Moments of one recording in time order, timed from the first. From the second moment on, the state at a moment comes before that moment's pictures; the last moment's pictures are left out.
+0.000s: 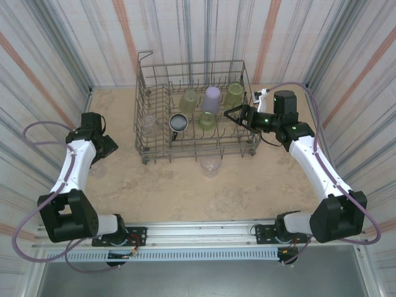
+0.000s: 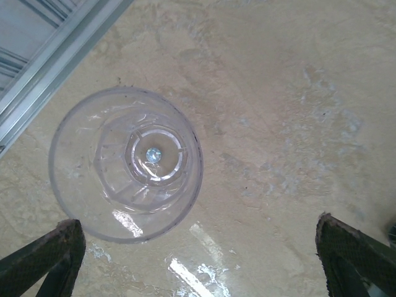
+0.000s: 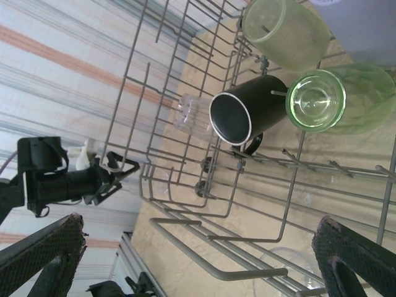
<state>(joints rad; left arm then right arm) 0.15 1.33 1.06 -0.94 -0.27 -0.56 0.21 1.29 1.13 -0.36 -0.75 0.62</state>
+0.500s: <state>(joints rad) 0.15 1.50 1.06 -0.84 -0.27 -0.56 0.22 1.29 1.15 -0.38 -0.70 0.62</state>
